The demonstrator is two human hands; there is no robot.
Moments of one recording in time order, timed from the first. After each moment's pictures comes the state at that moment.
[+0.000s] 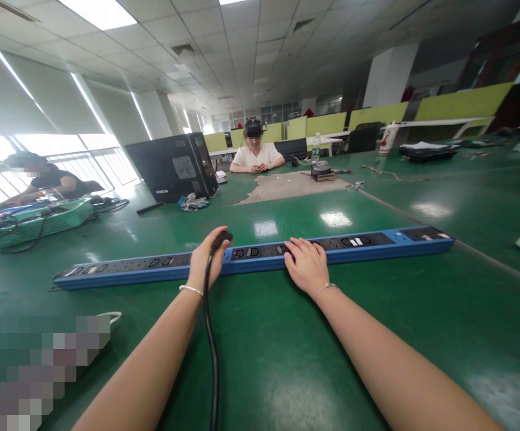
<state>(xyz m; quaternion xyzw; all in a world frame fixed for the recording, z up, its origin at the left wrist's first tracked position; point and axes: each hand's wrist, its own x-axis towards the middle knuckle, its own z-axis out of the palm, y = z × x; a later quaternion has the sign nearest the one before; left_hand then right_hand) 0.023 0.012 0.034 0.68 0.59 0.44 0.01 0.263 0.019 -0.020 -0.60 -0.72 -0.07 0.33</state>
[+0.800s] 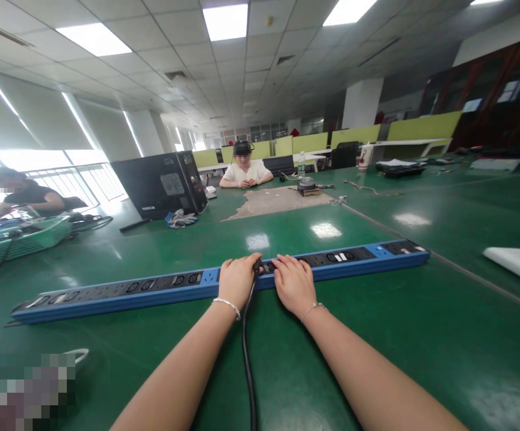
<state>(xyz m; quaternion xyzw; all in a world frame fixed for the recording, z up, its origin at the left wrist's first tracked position) 0.111 0.023 0.025 0.80 0.55 0.22 -0.06 0.263 0.017 -0.021 -0.60 -0.71 -0.08 0.36</state>
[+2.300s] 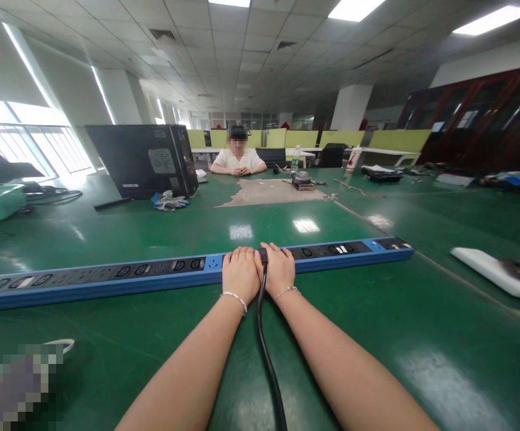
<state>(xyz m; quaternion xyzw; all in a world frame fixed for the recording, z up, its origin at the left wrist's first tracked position) 0.105 0.025 -0.015 0.75 0.57 0.28 -0.14 0.200 0.030 -0.014 -0.62 -0.68 -0.06 0.39</state>
